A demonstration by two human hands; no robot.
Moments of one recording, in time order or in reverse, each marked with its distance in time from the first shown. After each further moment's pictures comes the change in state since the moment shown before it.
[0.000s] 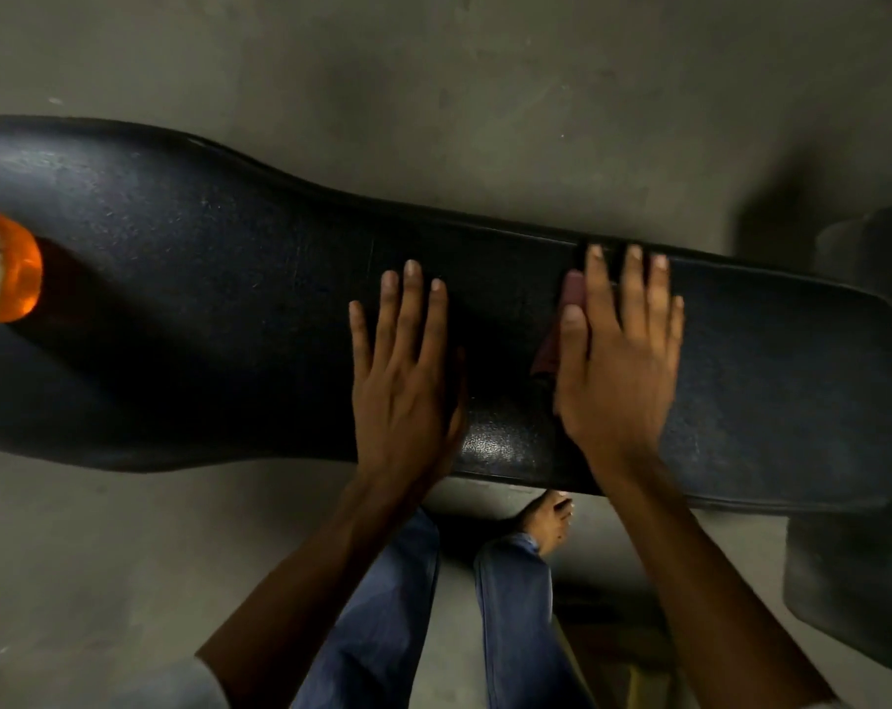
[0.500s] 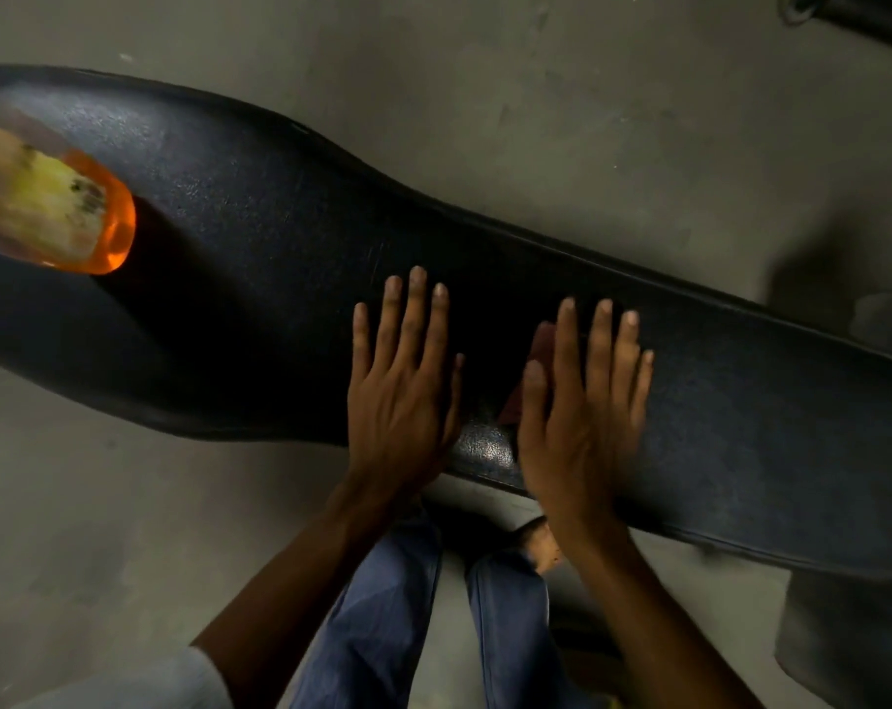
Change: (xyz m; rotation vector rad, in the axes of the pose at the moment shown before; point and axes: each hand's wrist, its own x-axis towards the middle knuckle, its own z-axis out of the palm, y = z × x) left_hand -0.010 -0.047 -0.014 0.057 0.035 -0.091; right_hand -0.040 -0.067 0.016 -0.038 -0.010 -0.139
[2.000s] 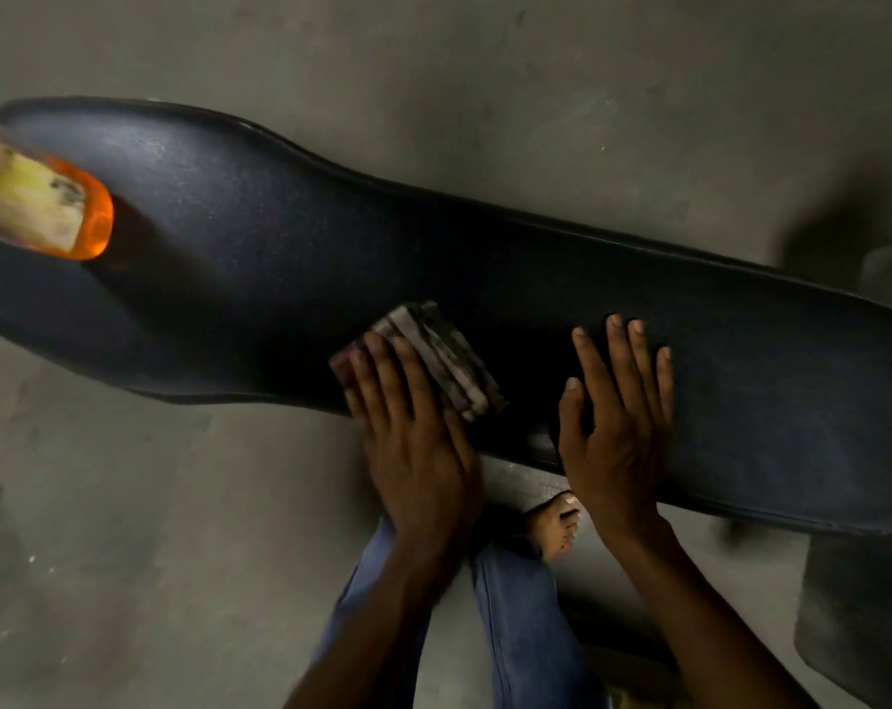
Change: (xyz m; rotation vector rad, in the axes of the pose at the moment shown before) left_hand -0.085 0.102 0.026 -0.033 0.047 -0.332; right_hand -0.034 0.114 0.004 0.281 0.232 -0.118
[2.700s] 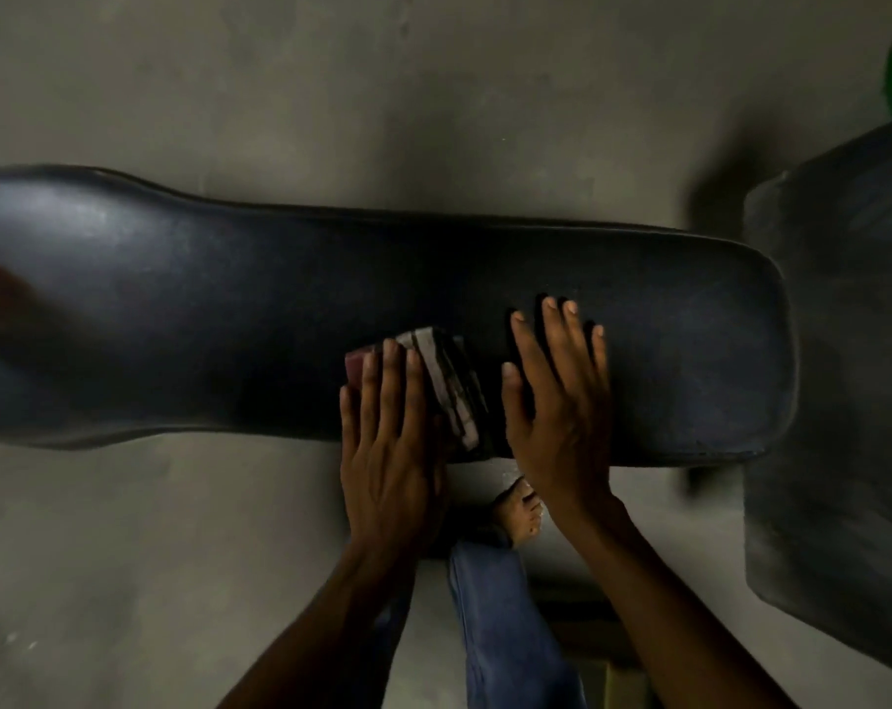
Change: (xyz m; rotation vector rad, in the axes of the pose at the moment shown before) left_hand -0.038 0.052 0.019 0.091 -0.164 0.377; right_hand -0.013 0.056 -0.040 0.026 0.036 0.051
